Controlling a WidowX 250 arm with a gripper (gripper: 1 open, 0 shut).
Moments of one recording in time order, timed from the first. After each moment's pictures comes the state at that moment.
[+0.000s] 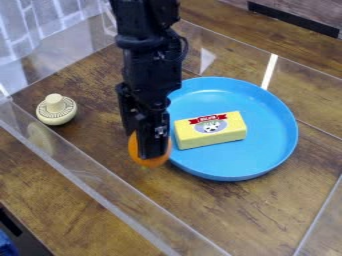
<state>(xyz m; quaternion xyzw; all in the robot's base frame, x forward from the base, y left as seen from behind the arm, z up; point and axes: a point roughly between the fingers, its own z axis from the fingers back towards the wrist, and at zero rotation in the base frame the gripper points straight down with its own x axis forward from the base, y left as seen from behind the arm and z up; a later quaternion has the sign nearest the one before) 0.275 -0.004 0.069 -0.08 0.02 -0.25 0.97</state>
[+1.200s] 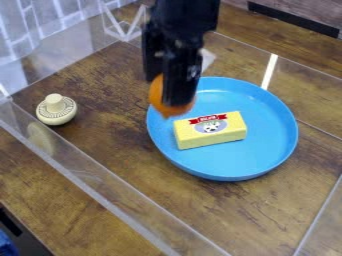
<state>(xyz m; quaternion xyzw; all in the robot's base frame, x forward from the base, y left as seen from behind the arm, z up) 0.298 -0.014 0.134 -0.02 0.03 -0.25 0.97</state>
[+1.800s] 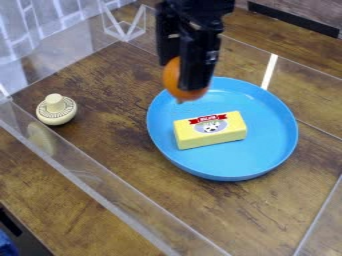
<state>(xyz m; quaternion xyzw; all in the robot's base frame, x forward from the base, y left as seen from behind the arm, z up) 0.310 -0.029 0.143 0.00 0.01 -0.26 0.97</state>
